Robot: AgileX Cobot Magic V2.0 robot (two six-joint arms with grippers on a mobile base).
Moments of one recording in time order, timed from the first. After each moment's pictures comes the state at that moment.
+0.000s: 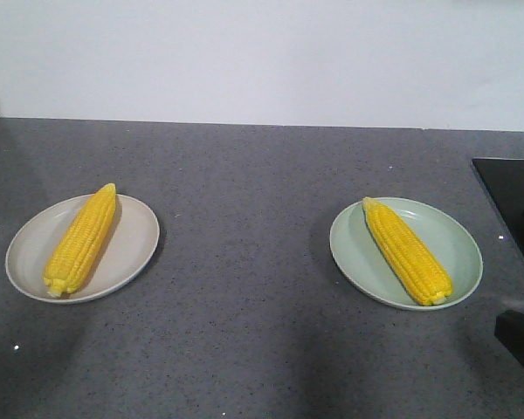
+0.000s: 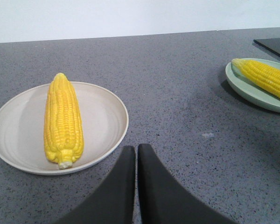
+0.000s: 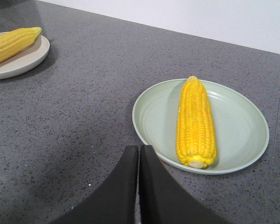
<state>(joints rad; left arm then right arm) -0.26 0.41 -0.40 -0.33 0.43 0.19 0.21 0.40 -0.40 0.38 0.50 -0.48</state>
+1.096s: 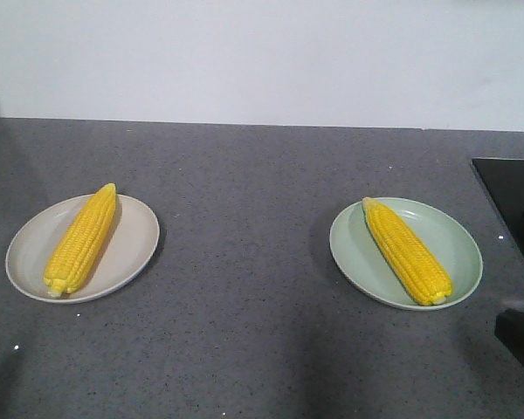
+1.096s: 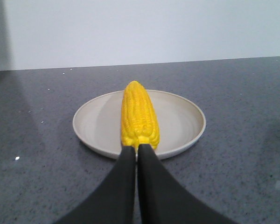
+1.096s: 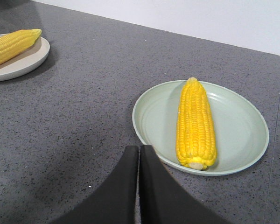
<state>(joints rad) -0.11 0.12 0.00 -0.24 0.09 0.19 0.21 0.40 -0.40 0.38 0.49 -0.48</state>
